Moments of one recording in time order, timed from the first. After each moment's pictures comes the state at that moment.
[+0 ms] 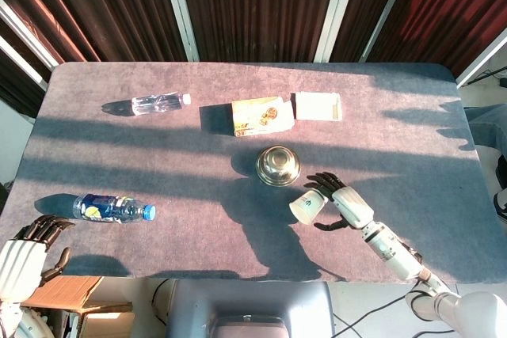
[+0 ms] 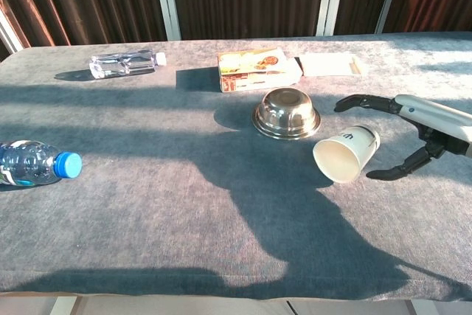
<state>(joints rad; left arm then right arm) -0.05 -1.11 0.02 -1.62 1.68 1.59 0.09 0.54 -1.73 -0.08 -0.72 -1.71 1.28 0.78</state>
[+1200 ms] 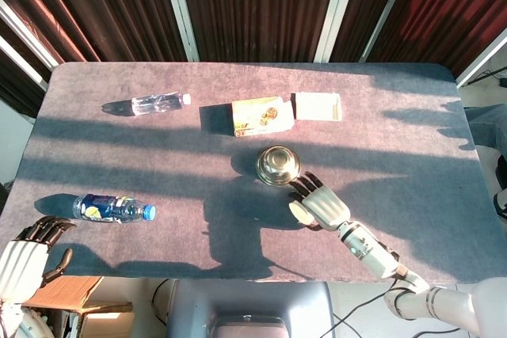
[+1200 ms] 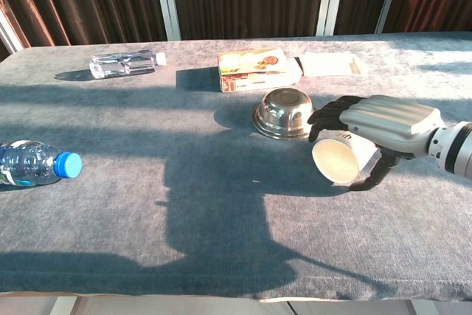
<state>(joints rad) -0.05 -1.11 0.03 -1.62 1.68 1.58 0.09 0.63 -1.60 0.01 -1.18 -1.56 1.01 -0.15</state>
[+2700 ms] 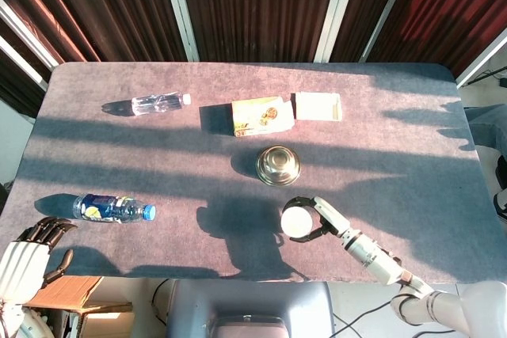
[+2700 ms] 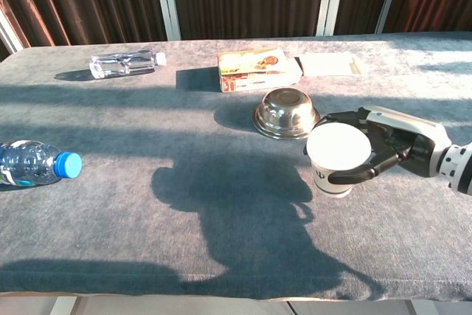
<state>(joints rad) -0.05 -1.11 0.03 -1.63 1.69 1.58 0.11 0.61 -1.66 -0.09 -1.04 -1.66 1.13 1.21</state>
